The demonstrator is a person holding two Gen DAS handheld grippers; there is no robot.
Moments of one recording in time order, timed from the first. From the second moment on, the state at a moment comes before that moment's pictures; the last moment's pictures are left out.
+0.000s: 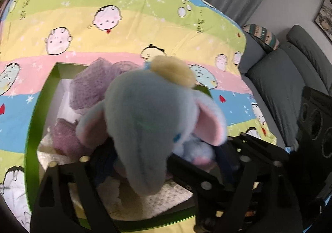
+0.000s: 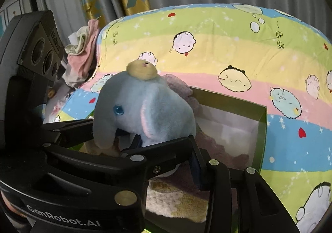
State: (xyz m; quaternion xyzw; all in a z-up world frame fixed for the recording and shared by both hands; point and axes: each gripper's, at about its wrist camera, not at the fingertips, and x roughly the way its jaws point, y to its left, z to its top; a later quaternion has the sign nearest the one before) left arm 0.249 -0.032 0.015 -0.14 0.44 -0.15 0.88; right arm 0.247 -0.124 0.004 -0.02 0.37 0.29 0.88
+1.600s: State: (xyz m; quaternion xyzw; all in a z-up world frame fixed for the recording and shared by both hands) left arm 0.060 0.104 0.023 -0.13 0.40 -0.01 0.91; right arm 0.089 -0.123 0.018 -0.04 0.36 0.22 0.91
